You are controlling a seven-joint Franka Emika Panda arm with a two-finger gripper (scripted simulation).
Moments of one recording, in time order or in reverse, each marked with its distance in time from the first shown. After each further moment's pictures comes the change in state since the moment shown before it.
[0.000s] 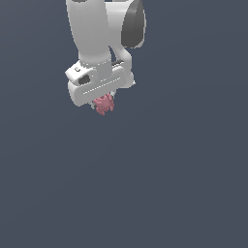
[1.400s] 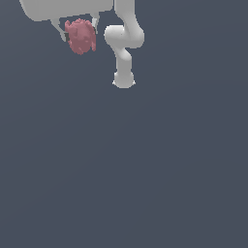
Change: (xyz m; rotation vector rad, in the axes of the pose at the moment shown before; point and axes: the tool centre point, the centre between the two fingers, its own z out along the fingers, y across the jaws) arm -0.043 0.011 -0.207 0.000 -0.001 0.001
